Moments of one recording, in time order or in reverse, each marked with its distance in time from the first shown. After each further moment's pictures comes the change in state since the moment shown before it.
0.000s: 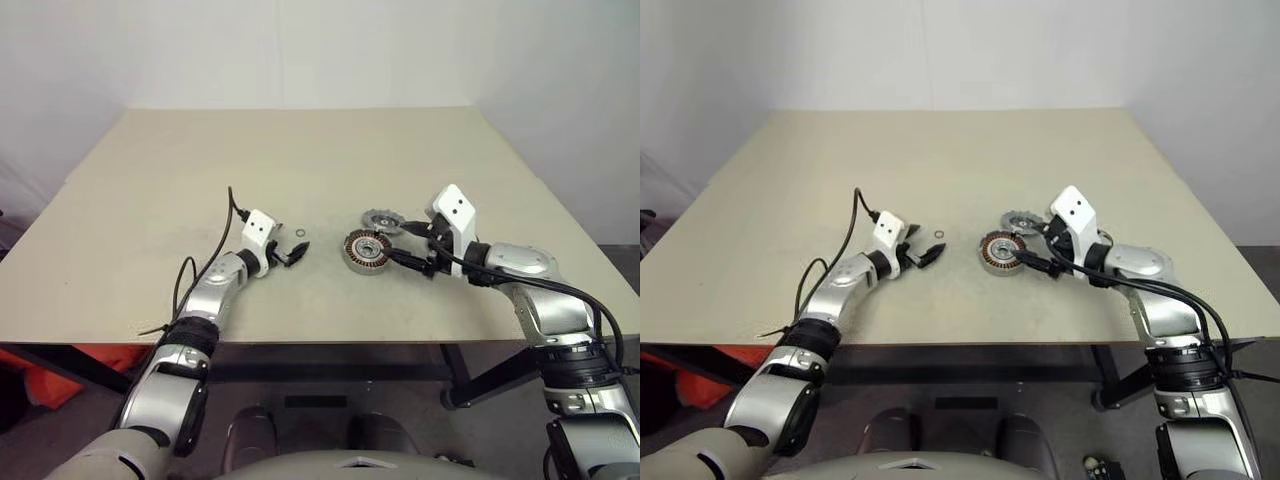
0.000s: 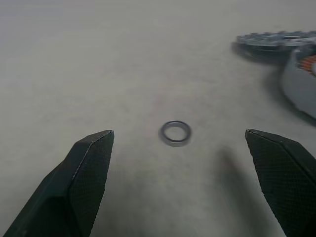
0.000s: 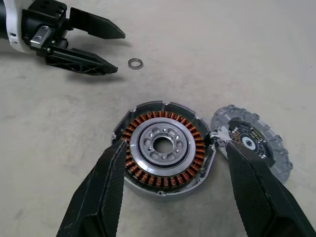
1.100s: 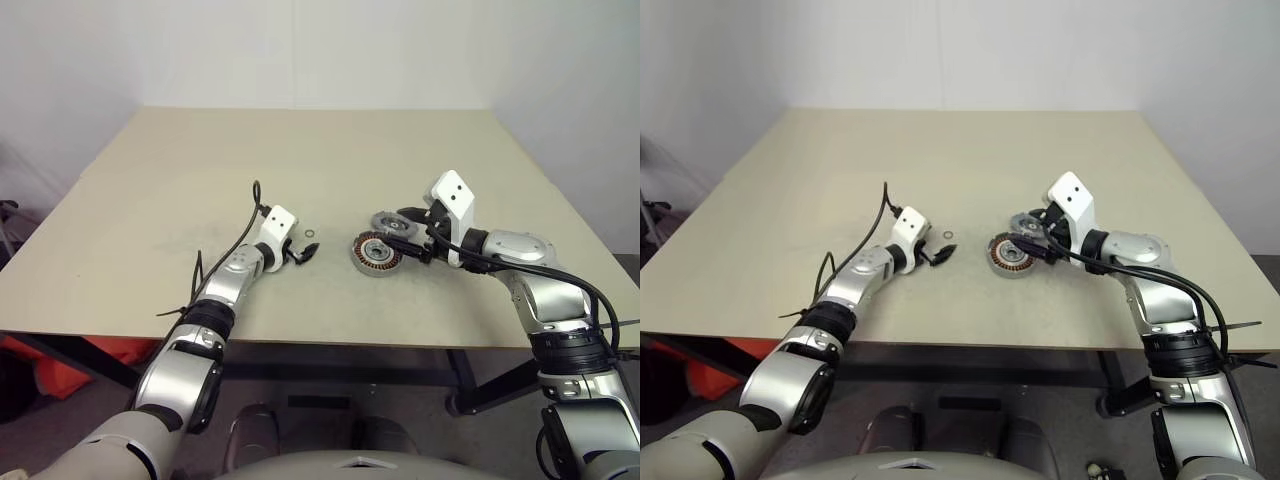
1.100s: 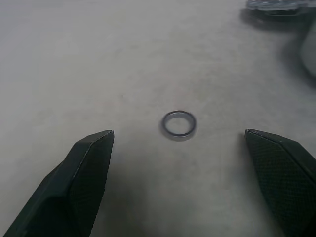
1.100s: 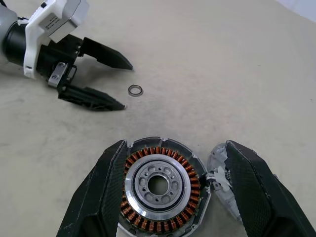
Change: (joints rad) left arm -0.093 -0.065 -0.070 0.094 0.138 0.032 0.012; right arm -0.064 -0.005 0.011 0.021 0.001 -0.004 -0.013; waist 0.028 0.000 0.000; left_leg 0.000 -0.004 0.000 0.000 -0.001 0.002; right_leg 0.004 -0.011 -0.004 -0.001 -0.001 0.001
